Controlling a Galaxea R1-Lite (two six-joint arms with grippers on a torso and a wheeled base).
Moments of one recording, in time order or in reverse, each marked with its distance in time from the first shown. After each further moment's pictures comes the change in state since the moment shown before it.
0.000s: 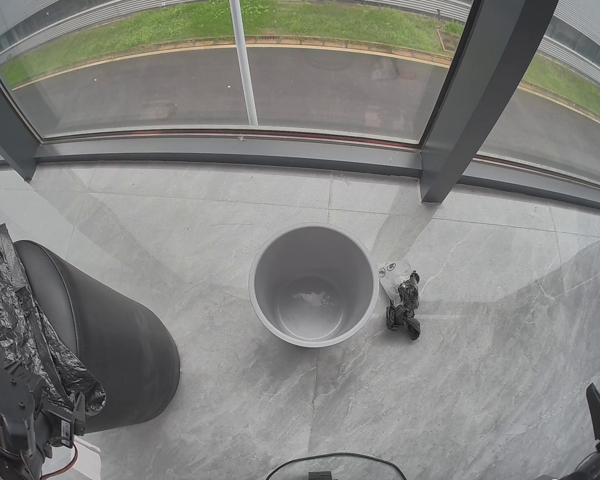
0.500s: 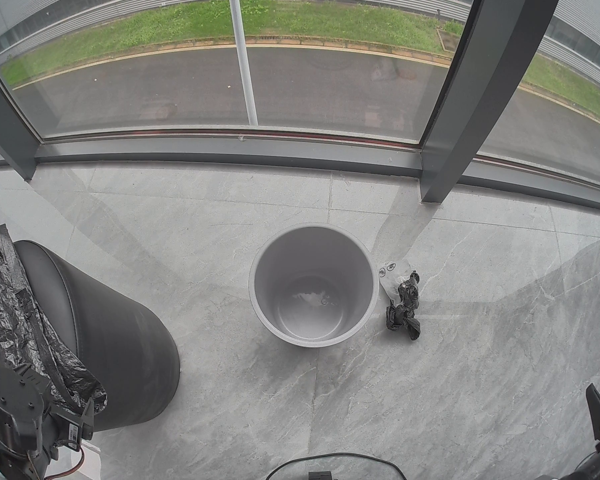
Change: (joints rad) left arm -0.007 0.035 -0.002 -0.002 -0.048 -0.001; right arm 0.000 0.000 0.001 0.000 0.000 0.000
